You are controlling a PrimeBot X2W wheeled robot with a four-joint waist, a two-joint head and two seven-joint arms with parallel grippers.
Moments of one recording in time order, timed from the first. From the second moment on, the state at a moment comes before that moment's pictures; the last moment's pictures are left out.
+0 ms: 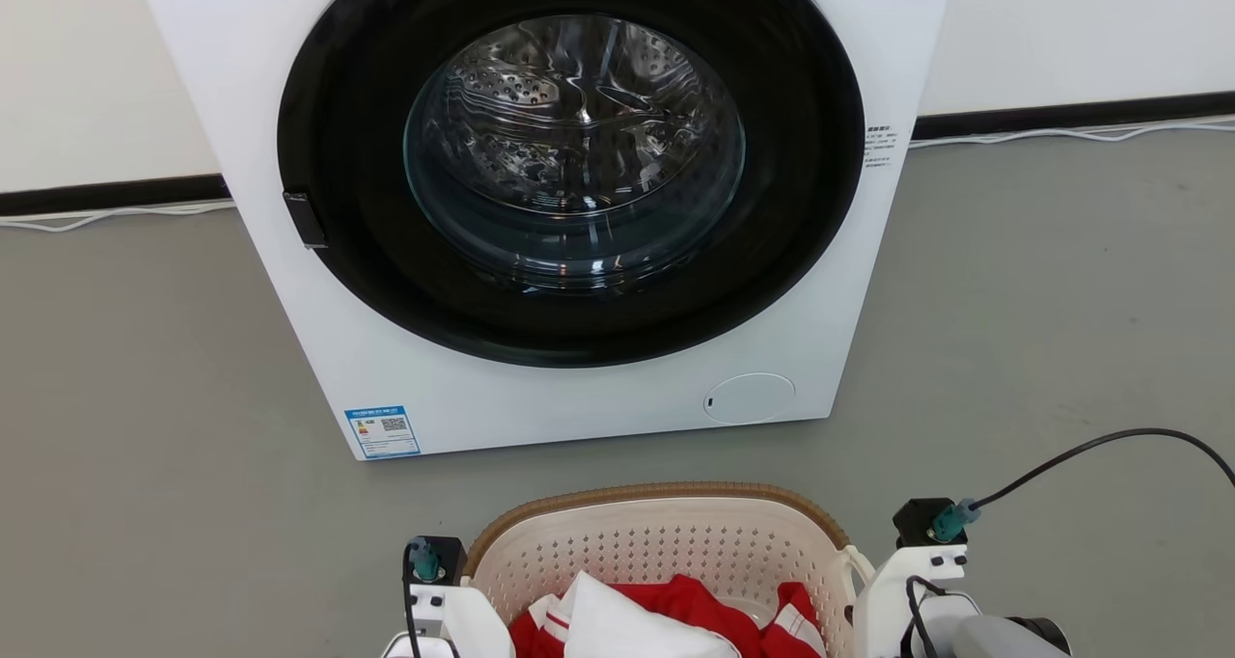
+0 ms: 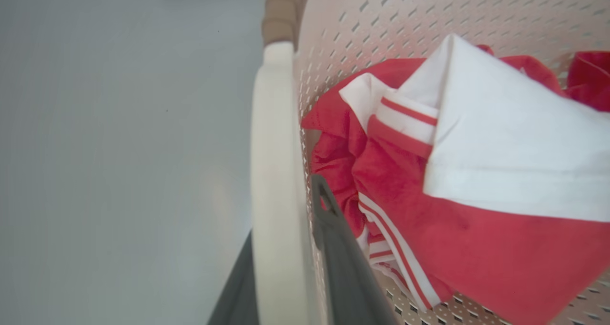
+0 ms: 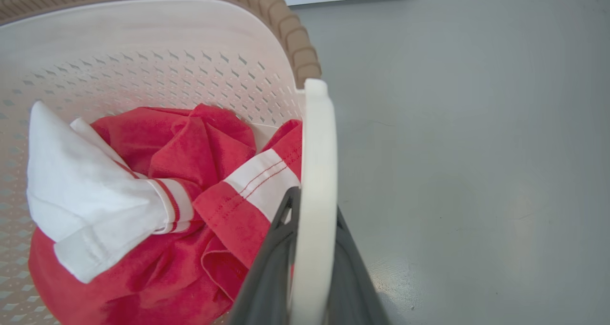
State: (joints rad) left arm -0.52 0.04 -1.09 1.24 -1.08 0.07 0.12; right arm -0.55 -0.06 0.70 1.31 0.79 0.12 0.19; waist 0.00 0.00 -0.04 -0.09
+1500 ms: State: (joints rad) left arm -0.58 0.04 -1.17 1.25 -1.13 0.11 0.06; right arm -0.60 -0.06 0.75 1.30 0.81 0.12 0.11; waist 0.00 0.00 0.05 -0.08
